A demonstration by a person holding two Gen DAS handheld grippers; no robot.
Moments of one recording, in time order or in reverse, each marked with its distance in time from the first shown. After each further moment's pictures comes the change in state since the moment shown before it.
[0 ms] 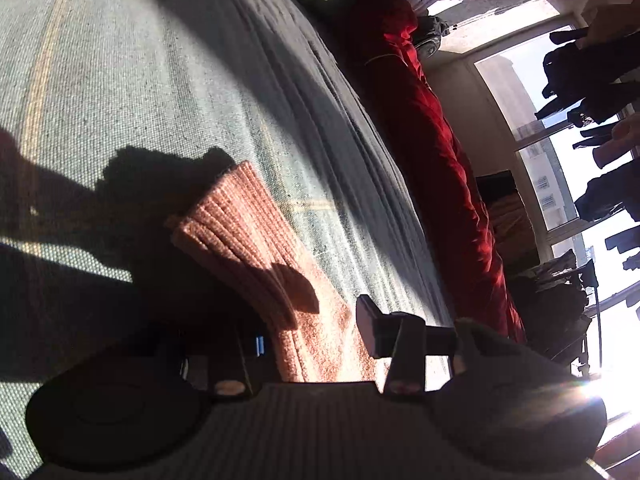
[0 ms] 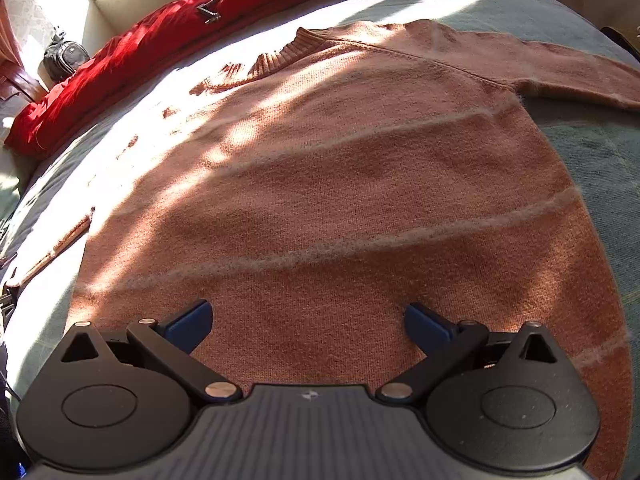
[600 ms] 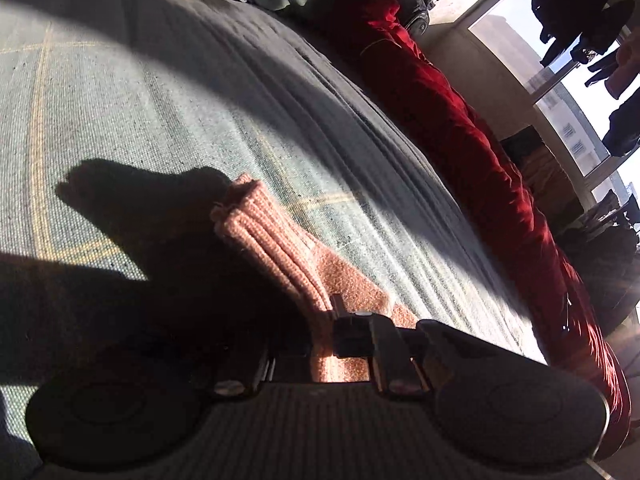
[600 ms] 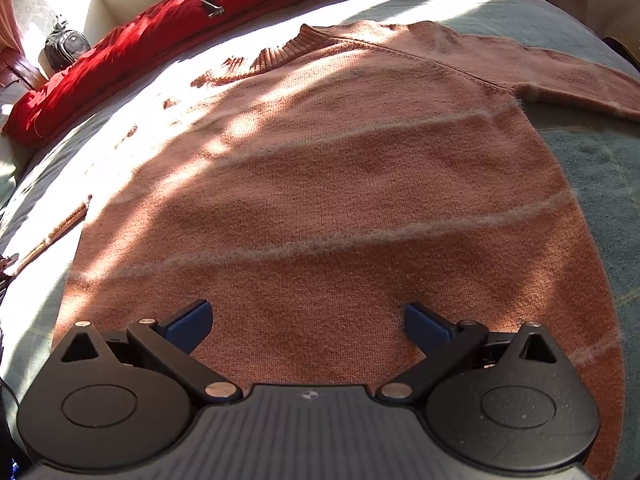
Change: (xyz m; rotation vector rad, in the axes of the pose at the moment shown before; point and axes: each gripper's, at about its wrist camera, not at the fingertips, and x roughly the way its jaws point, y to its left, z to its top) left arm -0.007 -0.024 -0.009 0.216 -0.023 0.152; right arm -0.004 0.003 -0.006 -0.038 0.002 -0.019
